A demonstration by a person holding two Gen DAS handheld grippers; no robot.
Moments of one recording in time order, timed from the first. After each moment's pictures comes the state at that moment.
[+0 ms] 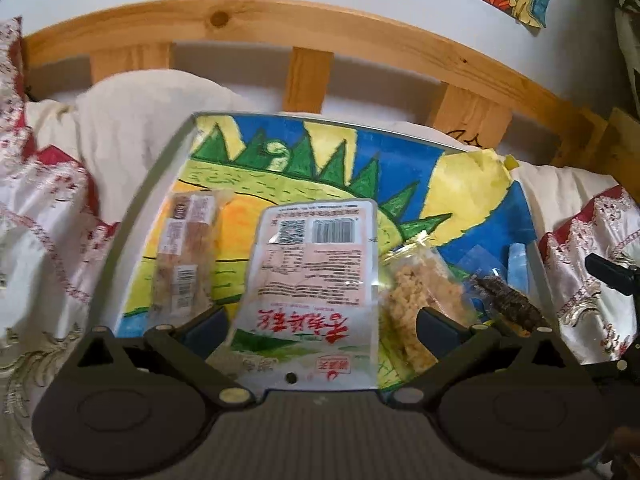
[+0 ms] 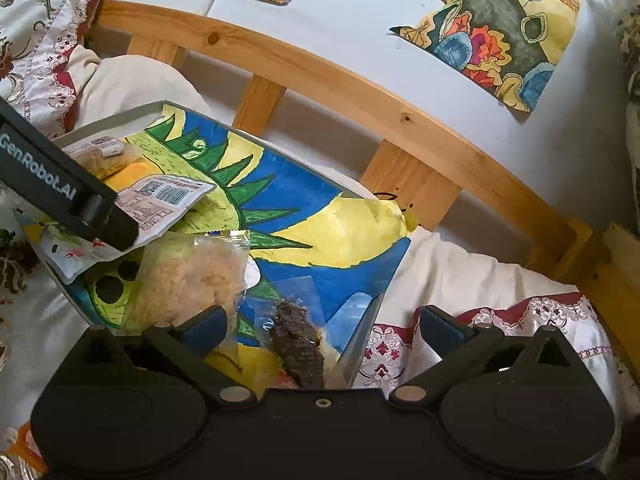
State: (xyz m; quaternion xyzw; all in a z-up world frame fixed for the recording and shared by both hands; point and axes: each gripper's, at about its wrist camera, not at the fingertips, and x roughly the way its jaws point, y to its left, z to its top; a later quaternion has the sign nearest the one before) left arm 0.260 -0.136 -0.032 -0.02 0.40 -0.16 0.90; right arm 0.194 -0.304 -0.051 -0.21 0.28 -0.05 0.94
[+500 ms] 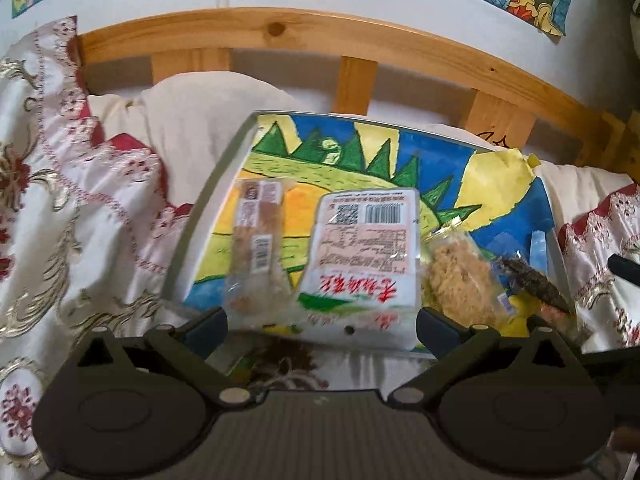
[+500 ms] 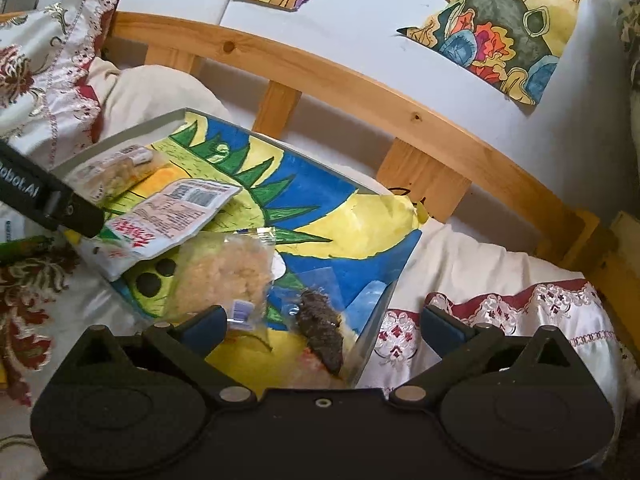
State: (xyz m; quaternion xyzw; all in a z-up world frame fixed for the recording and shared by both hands) left arm 0.224 -0.102 -0.019 -0.01 0.40 -0.11 0.91; right arm 0.171 -0.300 -0.033 -0.18 0.30 -0.02 0.94
